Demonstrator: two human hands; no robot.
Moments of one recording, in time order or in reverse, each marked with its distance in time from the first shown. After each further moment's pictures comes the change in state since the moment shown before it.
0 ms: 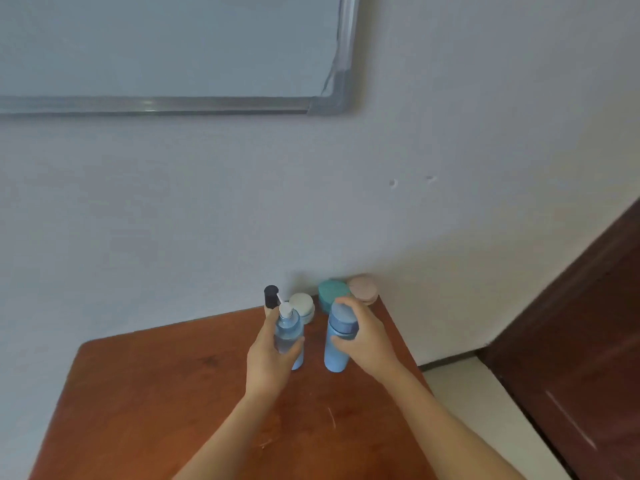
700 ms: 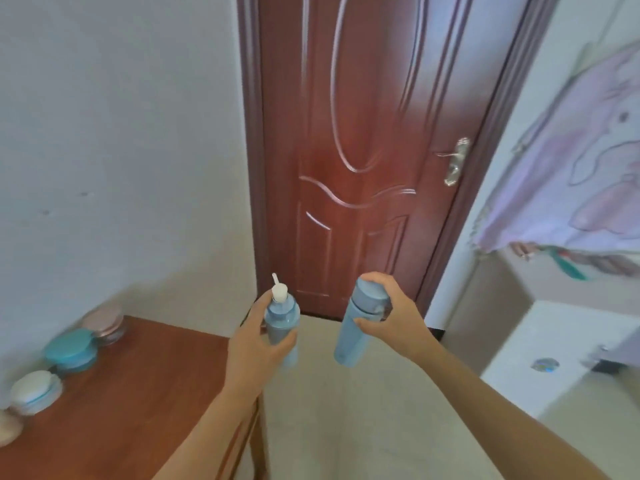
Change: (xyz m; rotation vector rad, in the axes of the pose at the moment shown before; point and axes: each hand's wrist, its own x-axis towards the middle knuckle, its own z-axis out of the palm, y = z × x) left_hand -0.210 0.107 0.052 -0.161 -0.966 0.642; right_hand -0.388 -0.097 -0.108 -0.104 0.944 0.431
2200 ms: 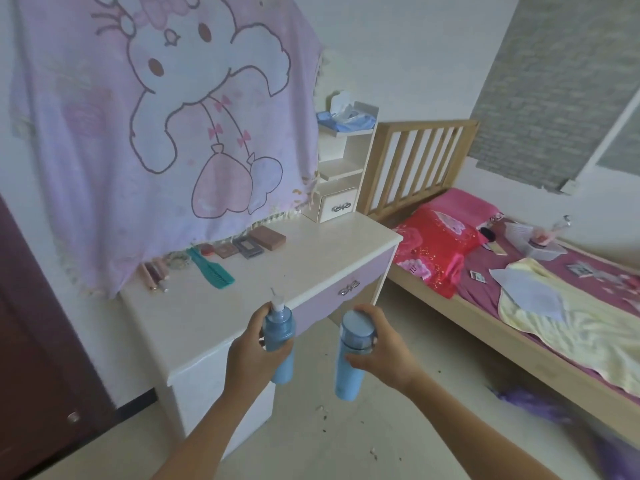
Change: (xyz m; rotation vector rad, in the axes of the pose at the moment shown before) left_hand 0.030 0.236 0.765 -0.259 -0.884 0.228; right_hand -0.137 0.352 -0.573 -0.200 0.737 0.710
